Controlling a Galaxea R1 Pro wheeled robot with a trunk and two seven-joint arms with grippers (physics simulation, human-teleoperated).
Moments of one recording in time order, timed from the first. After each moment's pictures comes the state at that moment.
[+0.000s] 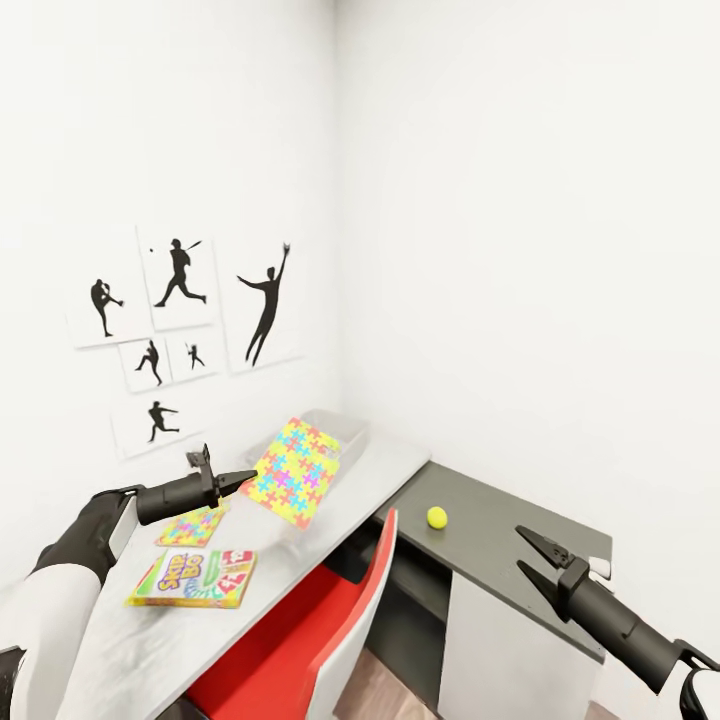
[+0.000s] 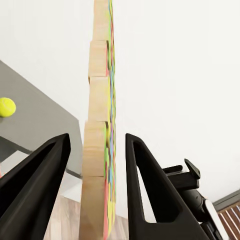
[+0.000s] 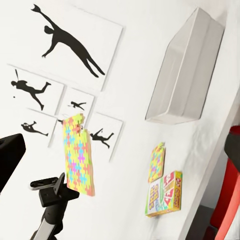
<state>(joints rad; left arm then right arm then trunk) -0.82 0.23 0.30 -0.56 0.07 0.83 -1.41 -0.02 -0.13 -0.38 -1.55 -1.24 0.88 0.31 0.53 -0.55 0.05</state>
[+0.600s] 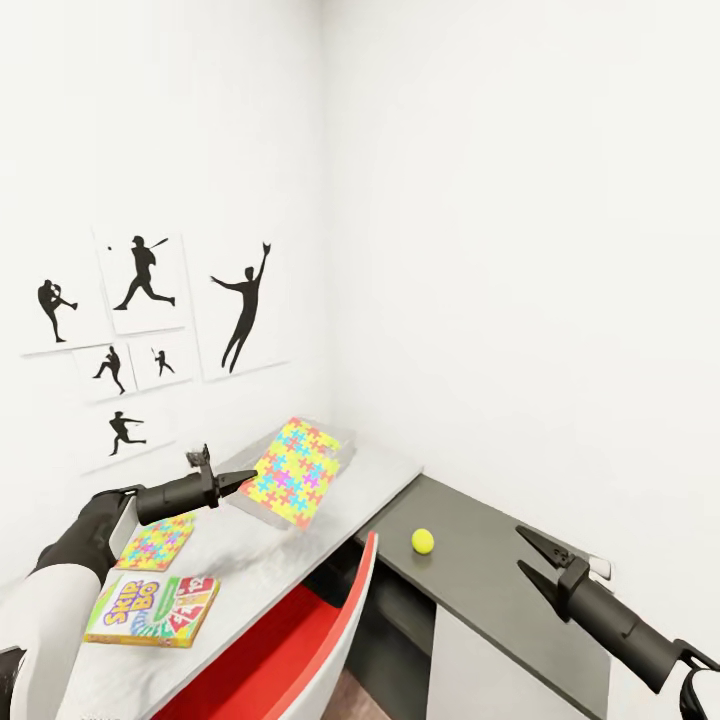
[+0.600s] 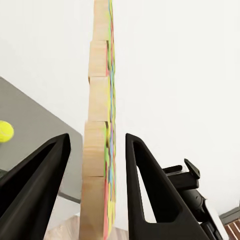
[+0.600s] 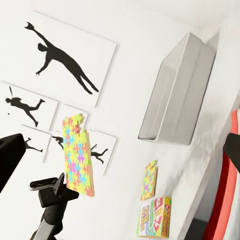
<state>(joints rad) -0.82 0.23 0.30 -0.56 0.07 0.82 -1.41 -0.02 -0.13 -0.38 -1.55 -1.24 0.88 0.31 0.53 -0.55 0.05</state>
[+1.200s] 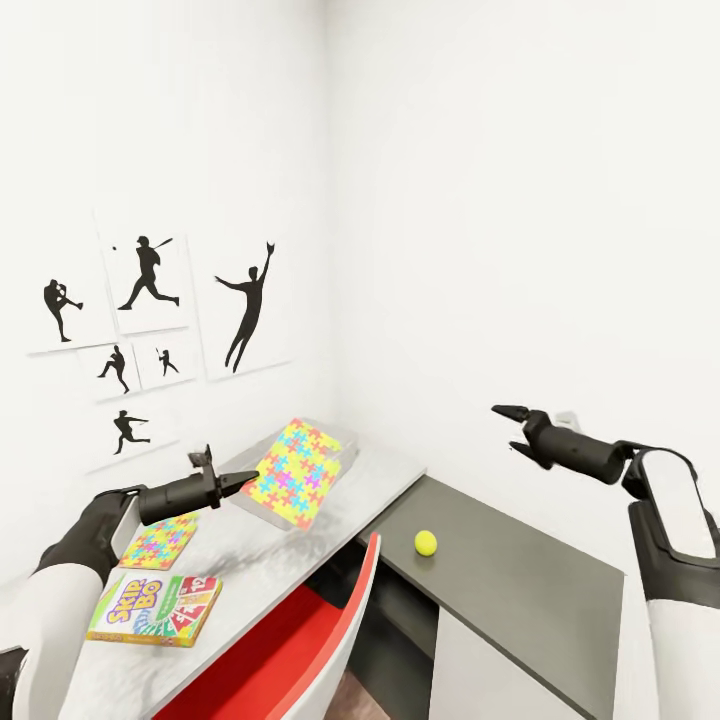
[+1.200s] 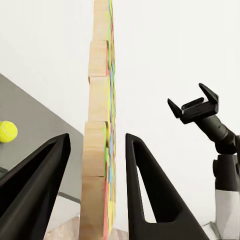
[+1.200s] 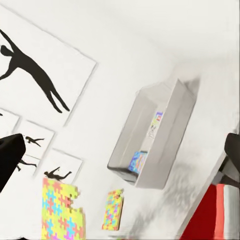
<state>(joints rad) -0.82 0.23 0.30 -0.56 0.07 0.83 -1.40 -0.66 -0.20 -0.28 -1.37 -1.32 1.04 -0.30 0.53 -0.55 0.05</state>
